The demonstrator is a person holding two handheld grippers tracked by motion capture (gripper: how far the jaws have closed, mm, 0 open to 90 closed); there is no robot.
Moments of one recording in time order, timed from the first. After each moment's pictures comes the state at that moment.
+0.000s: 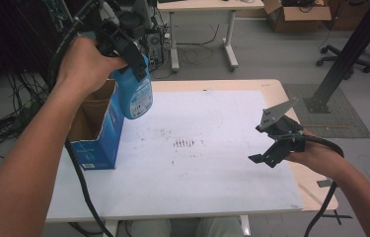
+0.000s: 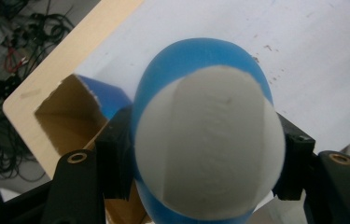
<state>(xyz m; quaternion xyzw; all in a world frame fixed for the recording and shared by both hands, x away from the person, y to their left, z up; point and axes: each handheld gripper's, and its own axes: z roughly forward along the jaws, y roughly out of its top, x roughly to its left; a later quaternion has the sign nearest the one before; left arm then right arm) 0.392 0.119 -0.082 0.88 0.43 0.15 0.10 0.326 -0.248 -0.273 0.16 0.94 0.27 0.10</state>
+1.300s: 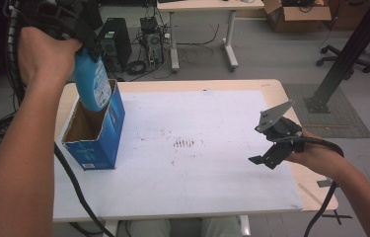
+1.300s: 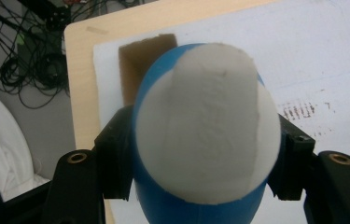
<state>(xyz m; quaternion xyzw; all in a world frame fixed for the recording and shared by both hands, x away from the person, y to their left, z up) 0.389 0.204 -0.060 0.74 0.63 0.19 0.12 0.324 -0.244 -0.272 0.14 0.95 0.25 0.11</state>
